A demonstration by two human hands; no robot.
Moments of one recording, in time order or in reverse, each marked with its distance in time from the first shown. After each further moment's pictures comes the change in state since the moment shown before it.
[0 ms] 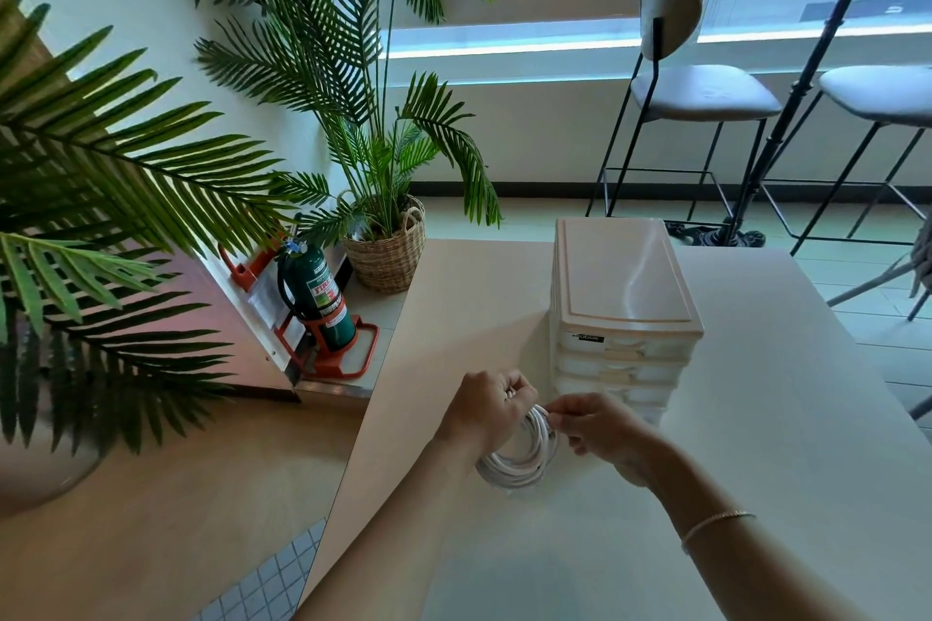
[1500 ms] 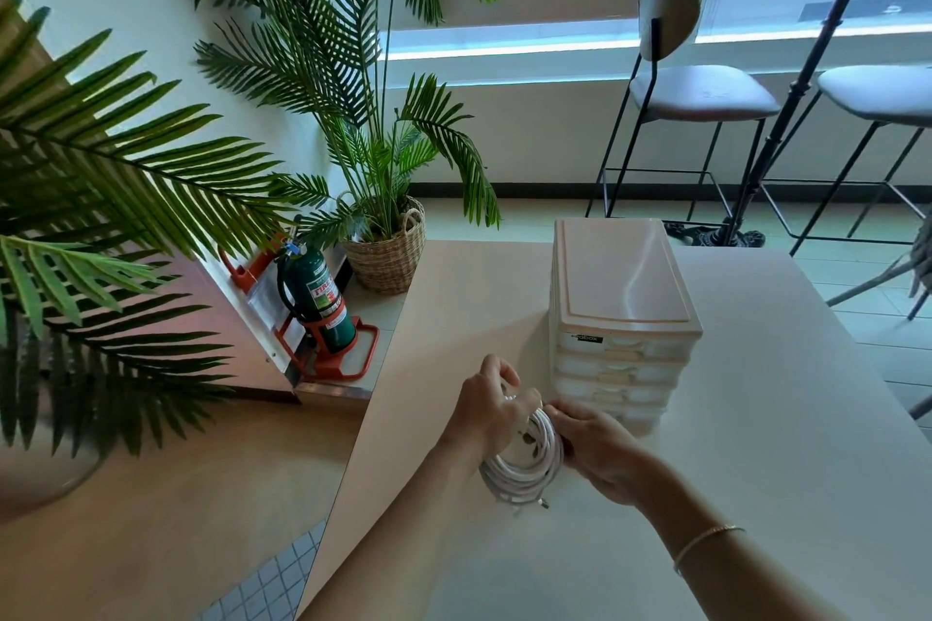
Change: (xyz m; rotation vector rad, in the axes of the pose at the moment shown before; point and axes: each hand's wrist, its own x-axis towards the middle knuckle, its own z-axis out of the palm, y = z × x) left_hand -0.002 0.006 0.001 -0.095 0.009 -0.106; right_hand -0.006 0.003 0.017 0.406 -0.085 0.026
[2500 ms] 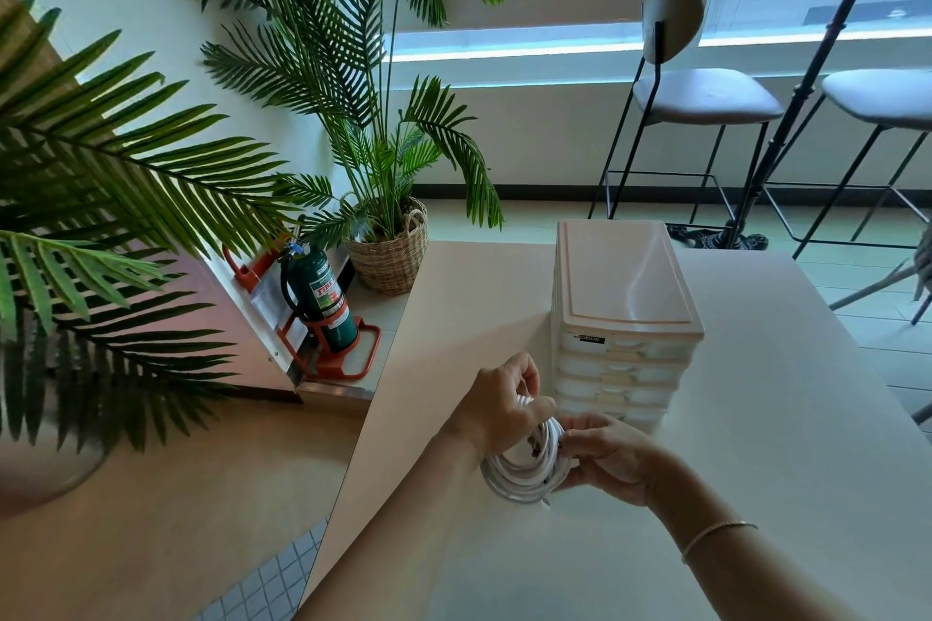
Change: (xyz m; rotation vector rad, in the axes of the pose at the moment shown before) left_hand -0.002 0.006 -0.006 0.063 -0.112 0.229; right_hand -0.002 0.003 -0.024 -0.047 -0.293 0.048
